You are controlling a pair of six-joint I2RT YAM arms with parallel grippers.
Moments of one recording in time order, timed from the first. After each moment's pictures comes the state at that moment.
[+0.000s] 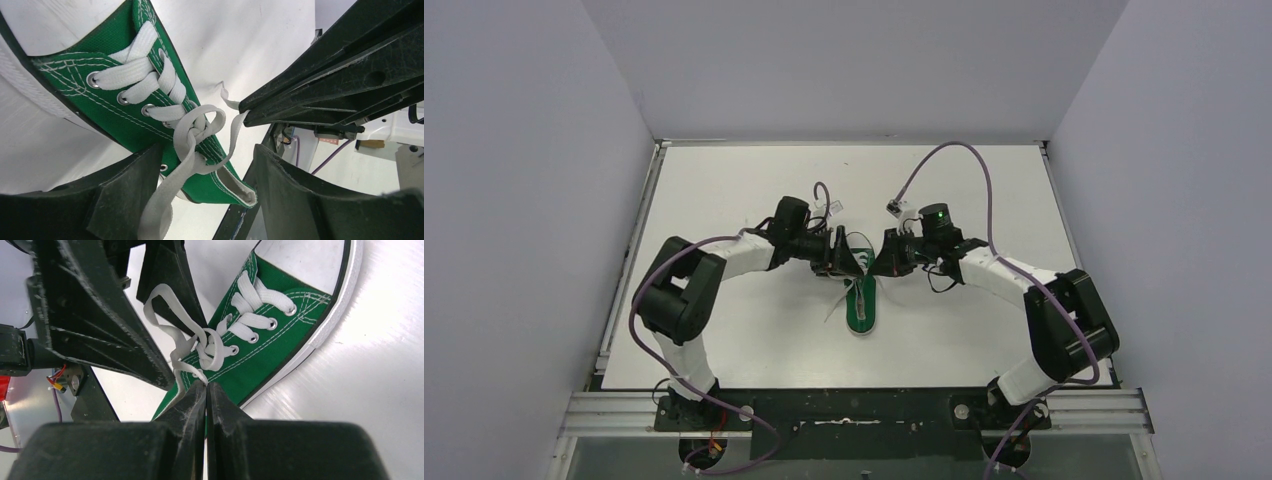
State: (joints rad) left arm -0.50 1.83 1.00 0.04 0.81 -0.60; right arm 0.45 1.55 0.84 -0.03 -0.63 0.27
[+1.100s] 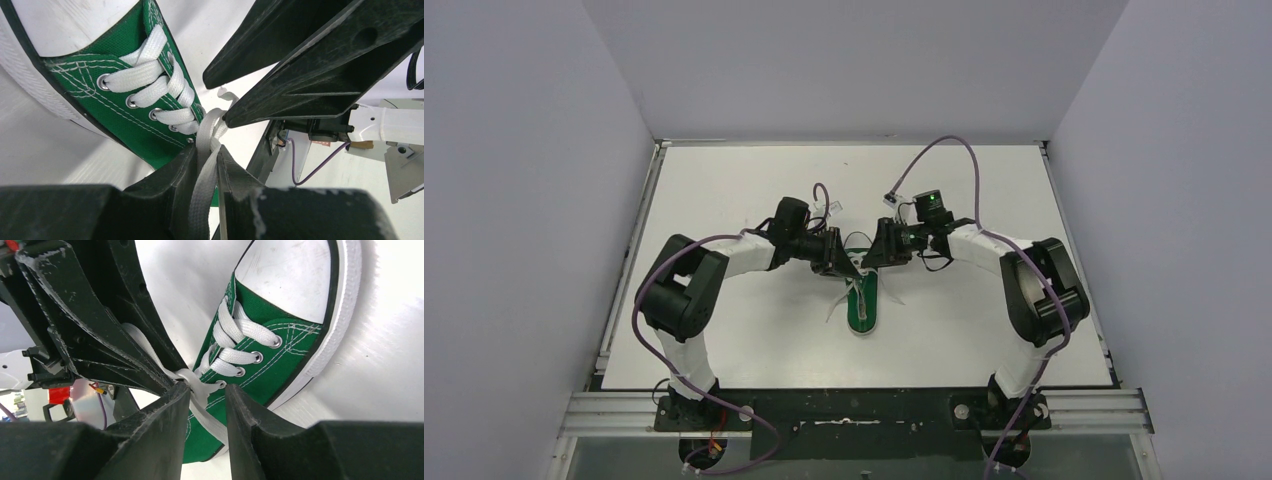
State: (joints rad) left arm -0.50 1.85 1.00 0.08 0.83 -0.63; right arm 0.39 1.77 1.03 -0.13 -0.76 0.36
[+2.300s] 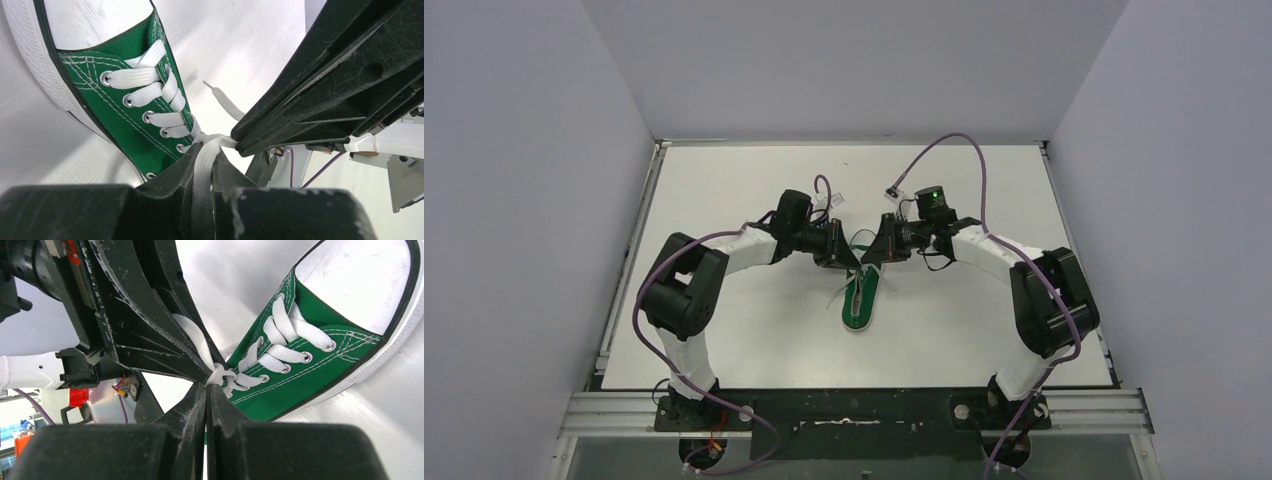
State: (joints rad) left arm -0.50 1.86 1.07 0.05 0.80 -0.64; right arm 0.41 1.70 1.03 -0.13 -0.77 0.45
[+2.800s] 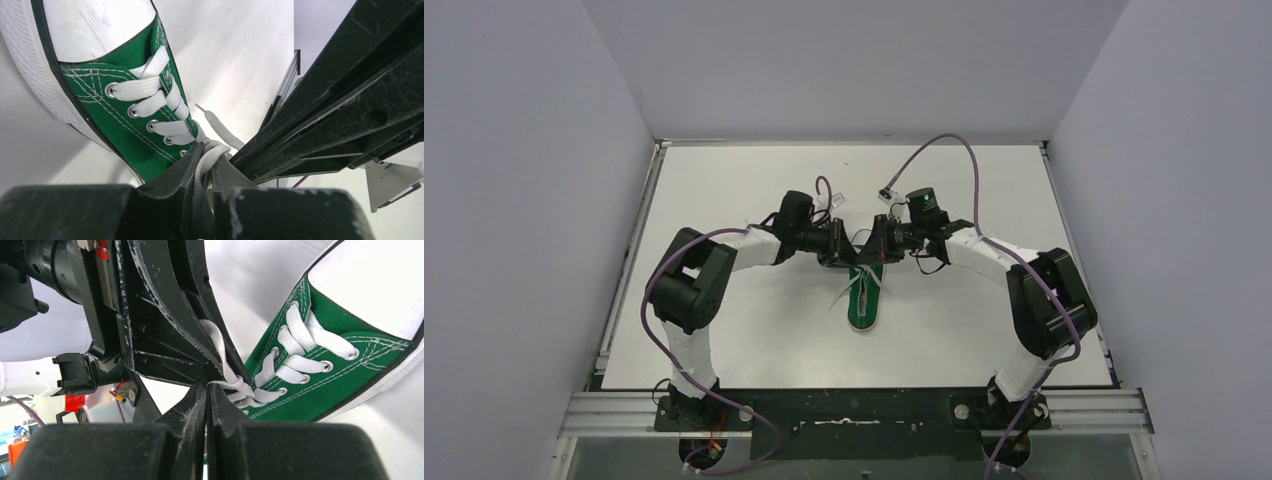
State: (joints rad) left arm -0.50 1.92 1.07 0.15 0.84 -0.74; right arm 0.46 1.70 1.03 -0.11 -0.71 0.50
